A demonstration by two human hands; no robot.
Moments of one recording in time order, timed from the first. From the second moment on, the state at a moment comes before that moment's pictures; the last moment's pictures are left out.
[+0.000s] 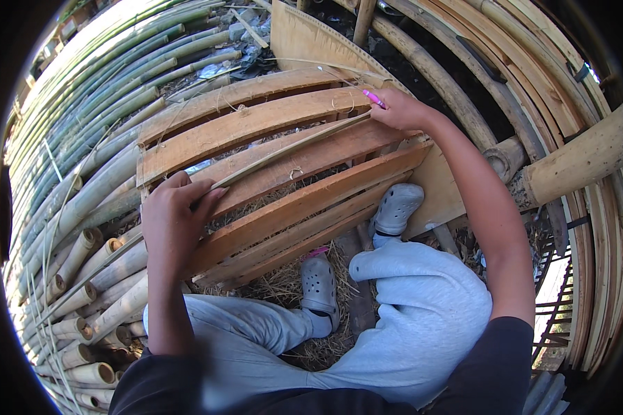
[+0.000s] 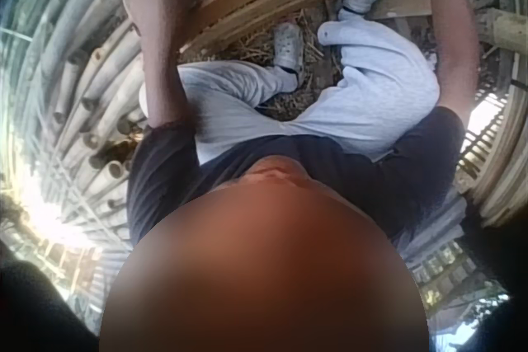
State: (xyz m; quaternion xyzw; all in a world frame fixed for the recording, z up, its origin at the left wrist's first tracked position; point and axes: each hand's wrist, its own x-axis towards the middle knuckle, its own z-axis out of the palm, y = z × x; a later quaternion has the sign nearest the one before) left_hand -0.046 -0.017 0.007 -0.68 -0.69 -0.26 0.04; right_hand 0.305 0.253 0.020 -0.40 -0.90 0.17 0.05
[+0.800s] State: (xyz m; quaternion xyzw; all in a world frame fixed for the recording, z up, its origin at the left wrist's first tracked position) left_hand -0.047 -0.017 0.006 -0.67 -0.69 -0.27 0.04; right_hand 0.316 0.224 0.028 -0.51 -0.84 0.08 0.20
